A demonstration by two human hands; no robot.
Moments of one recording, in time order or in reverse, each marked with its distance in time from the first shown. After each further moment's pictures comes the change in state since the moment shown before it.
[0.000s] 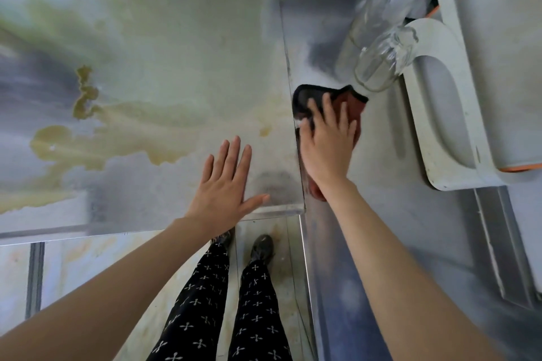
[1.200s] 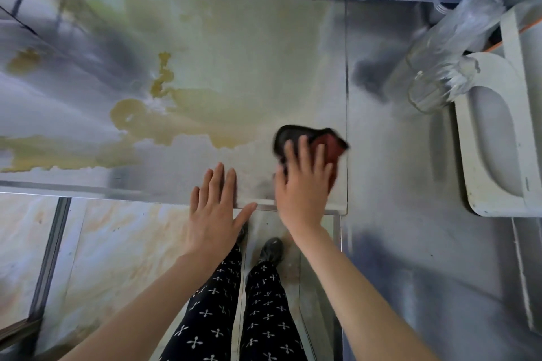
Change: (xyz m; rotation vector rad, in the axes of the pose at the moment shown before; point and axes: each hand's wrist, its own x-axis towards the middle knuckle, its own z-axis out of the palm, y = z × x) left_hand -0.090 -0.042 0.016 -0.106 0.135 -0.414; right_hand -0.094 -0.088 0.047 -0.068 -0.068 -0.158
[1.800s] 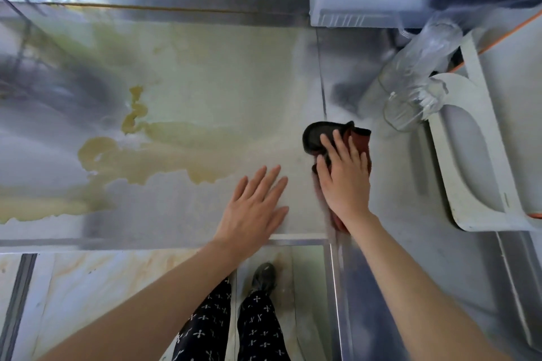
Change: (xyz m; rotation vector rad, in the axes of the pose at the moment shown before) left_hand 0.070 0.062 -0.003 0.054 0.022 0.493; right_hand 0.074 0.091 -0.039 -0.039 0.035 0.025
